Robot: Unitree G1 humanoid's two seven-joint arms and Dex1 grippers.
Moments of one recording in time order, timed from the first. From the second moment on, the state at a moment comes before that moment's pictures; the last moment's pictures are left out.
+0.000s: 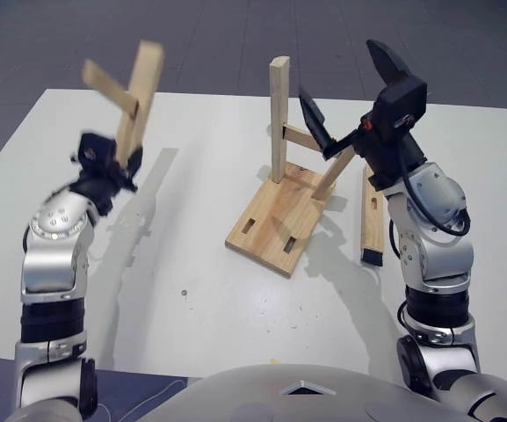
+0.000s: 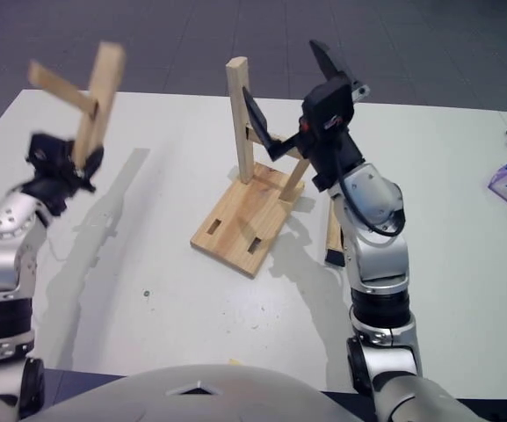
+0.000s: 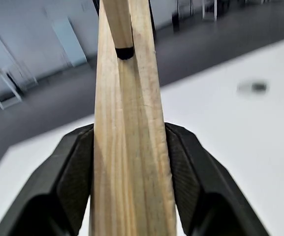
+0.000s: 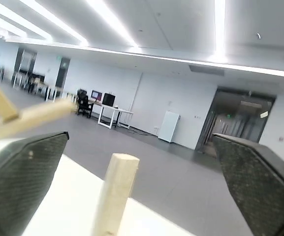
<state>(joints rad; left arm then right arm) -0.30 0.53 0.20 -0.28 -0.22 0.34 -0.33 -0.39 -0.21 -0.05 -0.42 0.34 0.39 0.32</state>
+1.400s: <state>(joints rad) -0.33 0.54 -0.09 -0.52 -0.30 0.39 -0.61 -0.54 -0.13 -0.20 -0.34 1.51 0.69 -0.23</state>
